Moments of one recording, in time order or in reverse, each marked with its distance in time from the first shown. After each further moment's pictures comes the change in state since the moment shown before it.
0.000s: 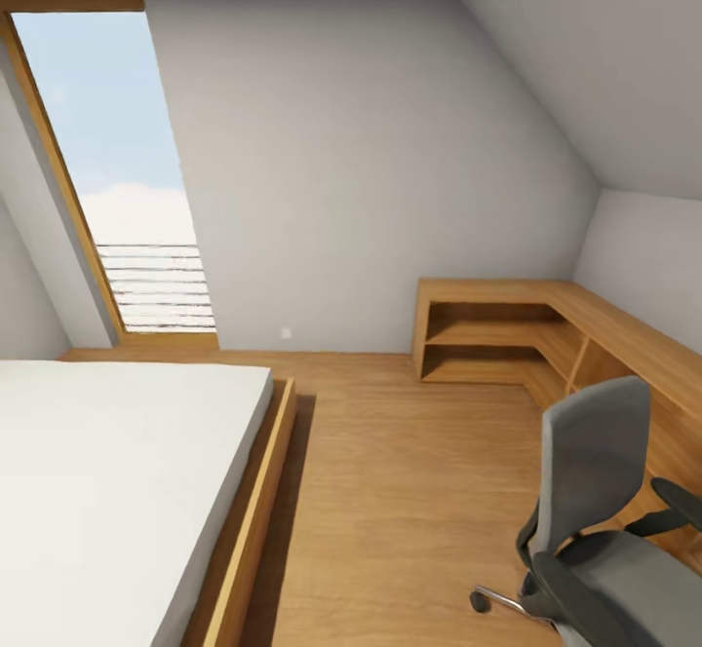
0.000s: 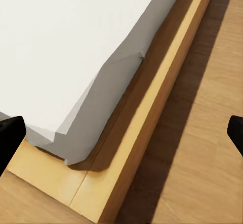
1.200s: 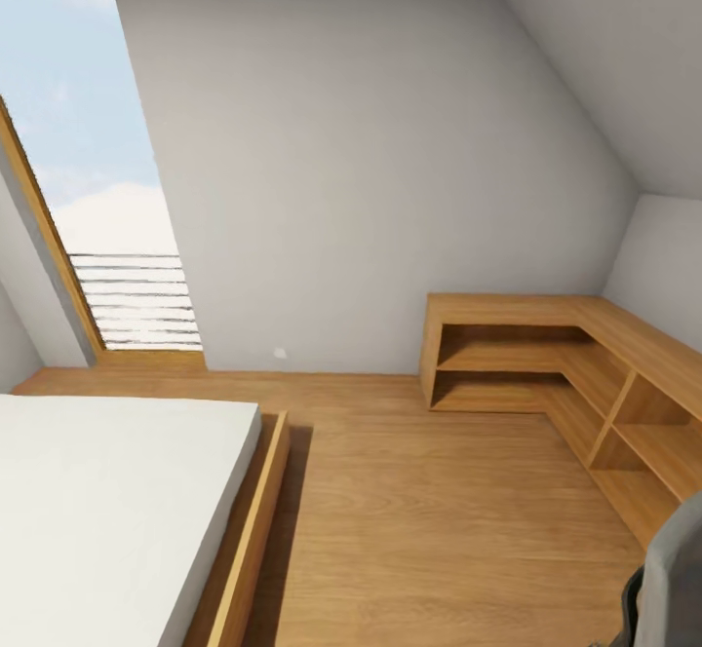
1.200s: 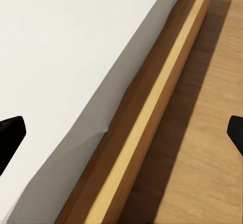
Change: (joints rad) left arm 0.000 -0.001 0.000 0.000 0.000 0.000 0.000; right arm 0.000 -0.005 0.003 0.002 0.007 0.000 0.002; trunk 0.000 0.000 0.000
